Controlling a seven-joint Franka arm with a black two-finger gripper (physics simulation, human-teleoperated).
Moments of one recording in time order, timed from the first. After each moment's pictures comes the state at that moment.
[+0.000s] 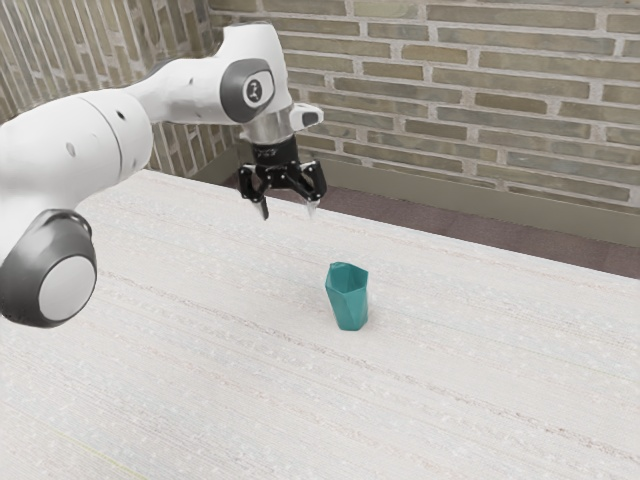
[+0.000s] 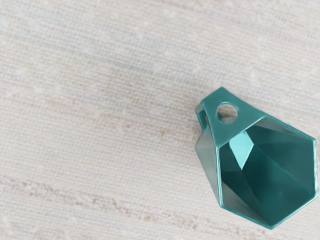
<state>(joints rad) -0.21 0.61 0.24 -1.14 -0.26 1.65 -0.21</state>
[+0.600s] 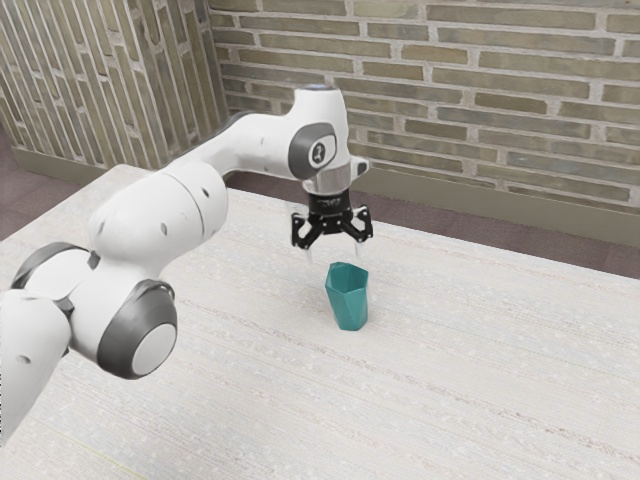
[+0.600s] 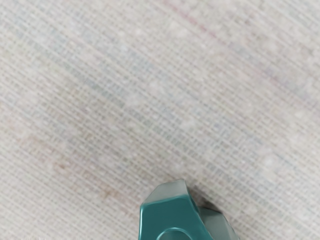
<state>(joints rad) -0.23 1.05 0.24 -0.67 -0.27 1.60 -0.68</state>
